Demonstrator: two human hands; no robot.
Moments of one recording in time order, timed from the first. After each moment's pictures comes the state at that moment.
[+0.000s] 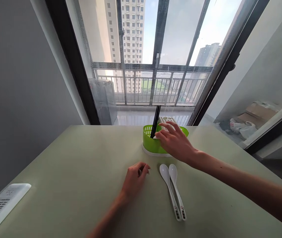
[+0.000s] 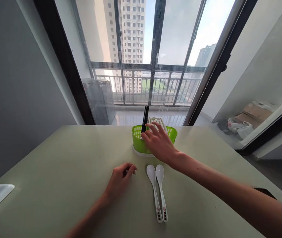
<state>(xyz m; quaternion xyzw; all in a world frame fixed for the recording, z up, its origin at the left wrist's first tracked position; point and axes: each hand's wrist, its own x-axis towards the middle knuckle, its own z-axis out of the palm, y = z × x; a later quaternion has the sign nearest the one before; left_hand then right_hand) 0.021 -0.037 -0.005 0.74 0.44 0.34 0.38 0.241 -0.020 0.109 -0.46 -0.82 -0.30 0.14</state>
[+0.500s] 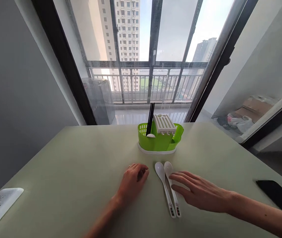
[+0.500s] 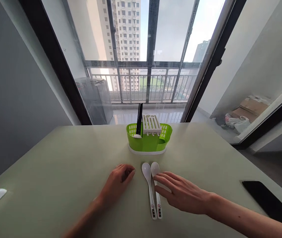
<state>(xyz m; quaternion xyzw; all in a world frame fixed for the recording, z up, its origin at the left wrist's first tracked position) 0.023 -0.044 -0.001 0.83 0.41 0.27 0.27 0.303 -0.143 0.008 -0.34 -0.92 -0.12 0.16</state>
